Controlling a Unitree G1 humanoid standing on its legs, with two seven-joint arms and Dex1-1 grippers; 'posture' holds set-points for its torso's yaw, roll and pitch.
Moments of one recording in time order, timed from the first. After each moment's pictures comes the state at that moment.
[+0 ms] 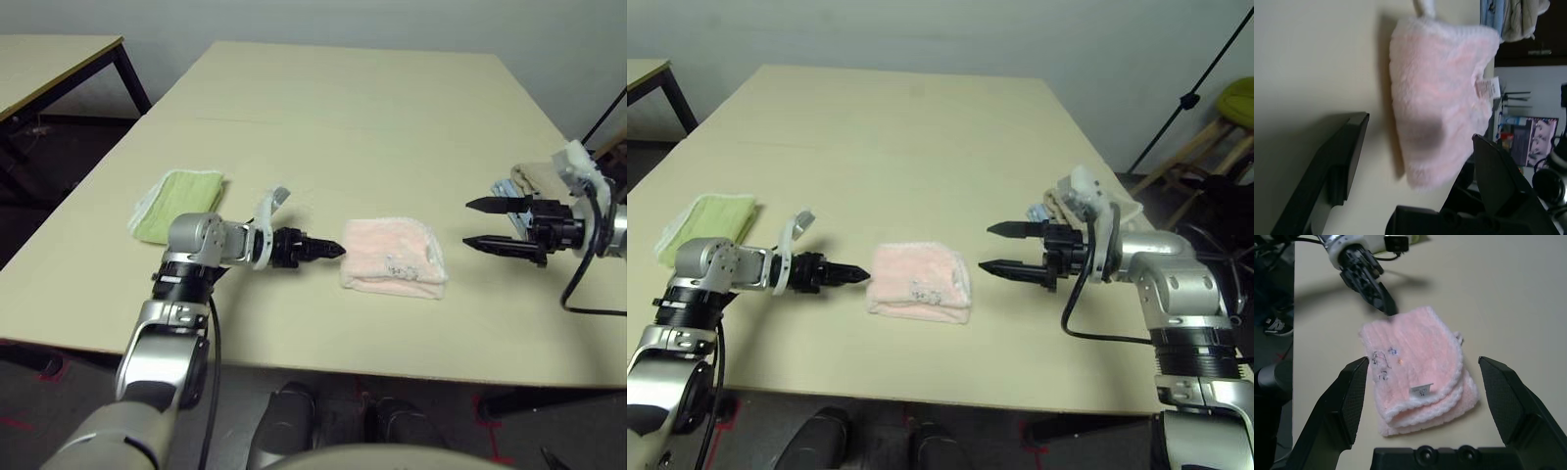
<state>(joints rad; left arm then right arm) -0.78 0.30 0.04 0.50 -0.54 1.38 -0.75 -0.42 -0.89 -0.12 0.13 0.51 0.43 1.40</state>
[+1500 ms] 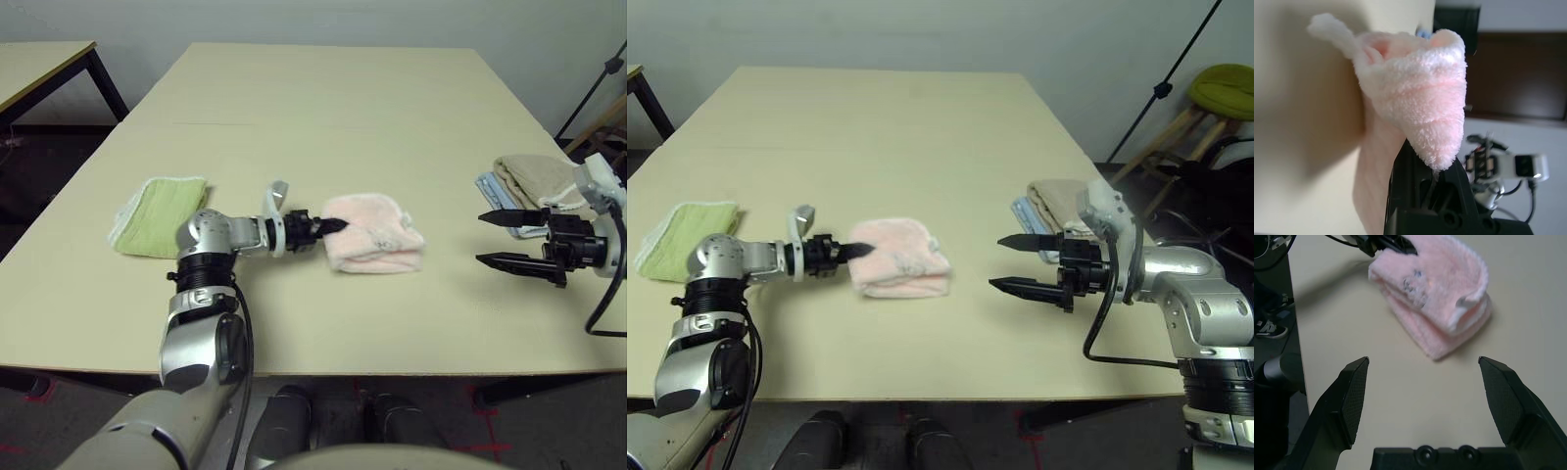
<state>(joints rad) -0.79 0.20 0.61 0.43 -0.70 1.52 -0.44 -0.30 -0.93 -0.17 0.02 0.55 0.46 1.38</state>
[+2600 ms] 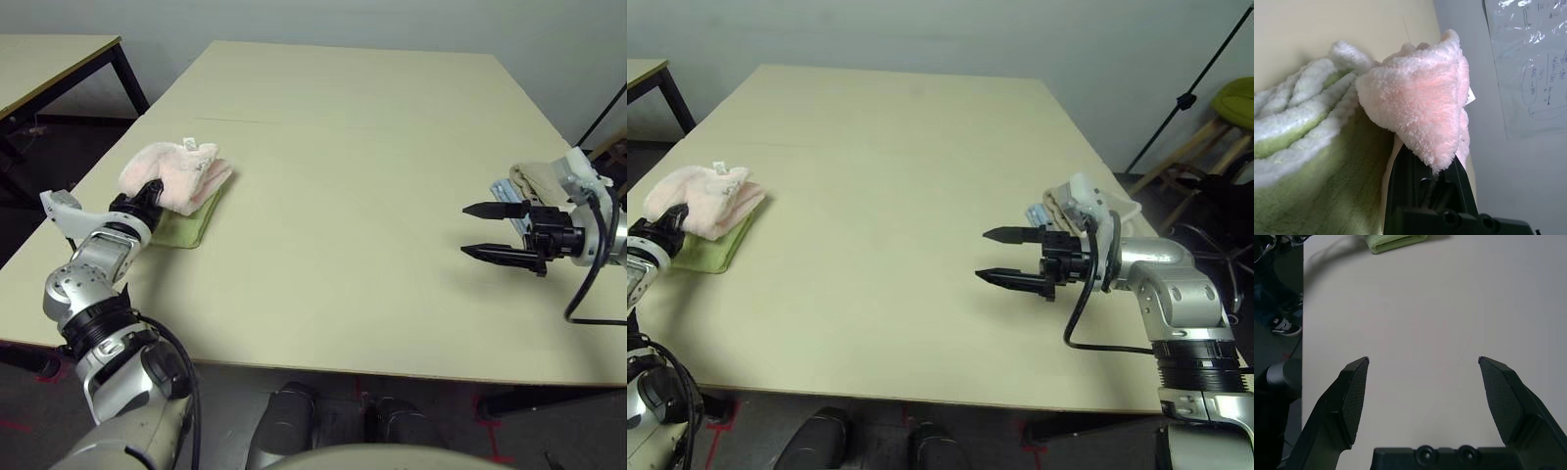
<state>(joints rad) -0.57 0.37 0.92 0.36 -0.76 0.77 -0.12 -0.38 -0.88 -0.10 0.11 0.53 0.41 1.39</state>
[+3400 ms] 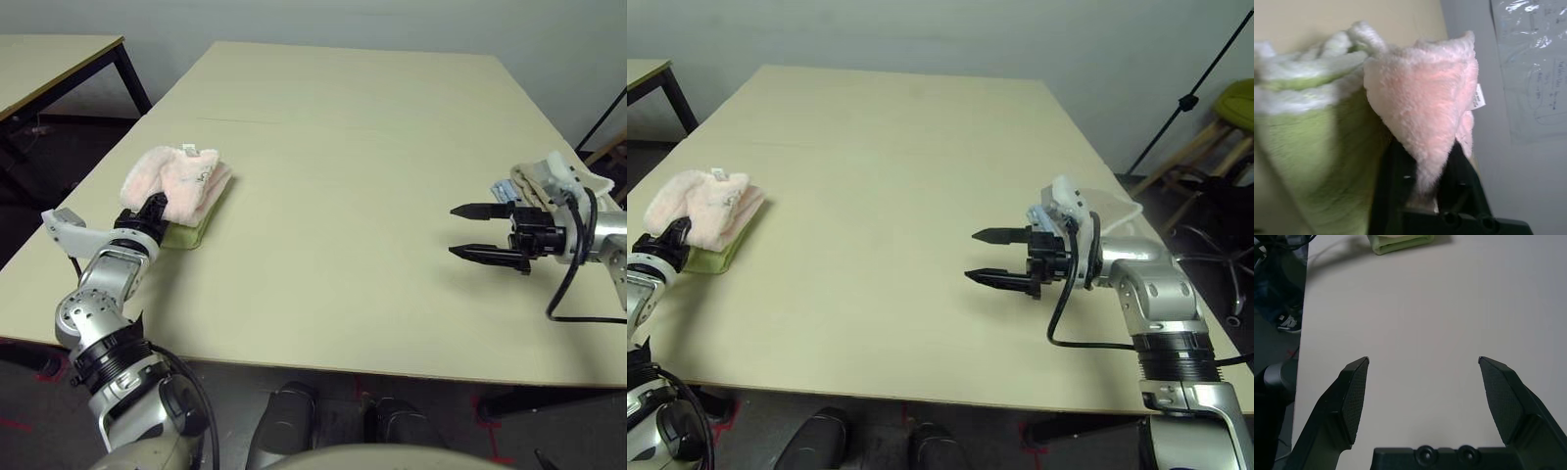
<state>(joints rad) -0.42 0.29 0.86 0.12 -0.95 0.78 0.07 -0.44 -0.82 -0.04 0.17 0.48 0.37 1.40</state>
